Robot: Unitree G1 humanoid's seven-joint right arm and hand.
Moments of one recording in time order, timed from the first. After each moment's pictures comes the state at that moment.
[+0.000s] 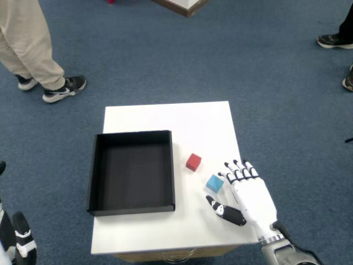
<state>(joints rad) -0.39 -0.25 0.52 1.47 -1.07 -0.45 -1.17</state>
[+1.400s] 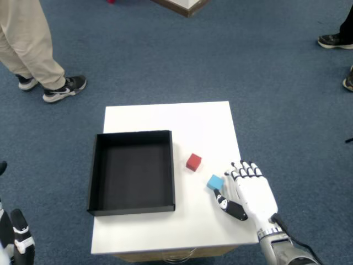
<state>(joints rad) -0.42 -0.22 0.46 1.48 -1.02 -0.36 -1.01</state>
